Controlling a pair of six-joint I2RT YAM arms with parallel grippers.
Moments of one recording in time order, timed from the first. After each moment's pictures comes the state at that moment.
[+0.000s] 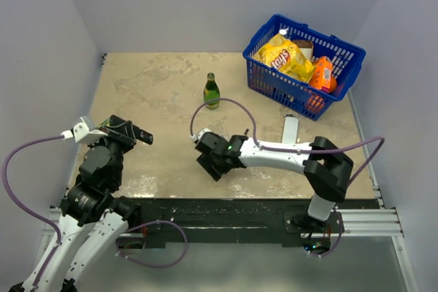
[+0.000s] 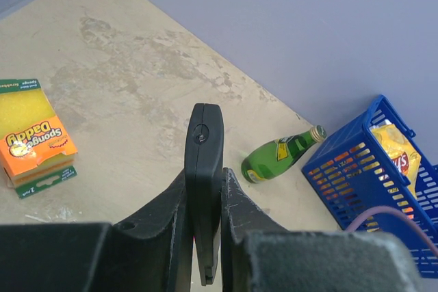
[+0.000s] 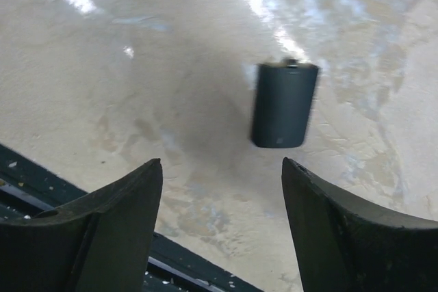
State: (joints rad) left arm -0.47 0.34 0.68 -0.43 -0.65 -0.69; right arm 1.14 1.76 1.20 -0.65 0.28 0.26
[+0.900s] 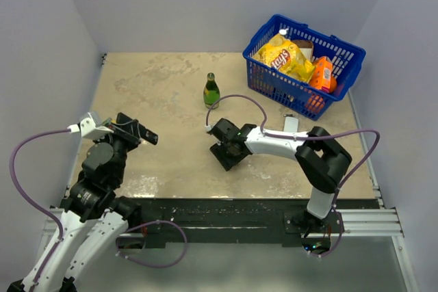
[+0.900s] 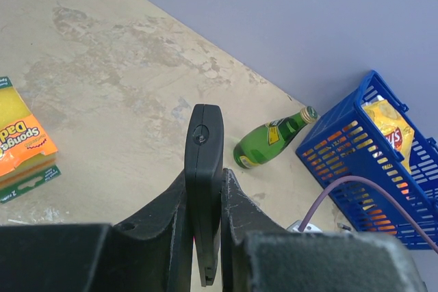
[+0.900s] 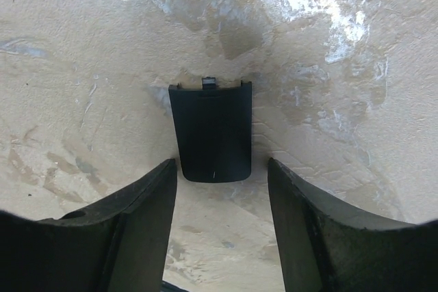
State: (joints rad) left arm -0.47 0.39 0.68 -0.40 -0.56 -0.67; right arm 0.90 1.80 1.12 -0.55 0.08 0.22
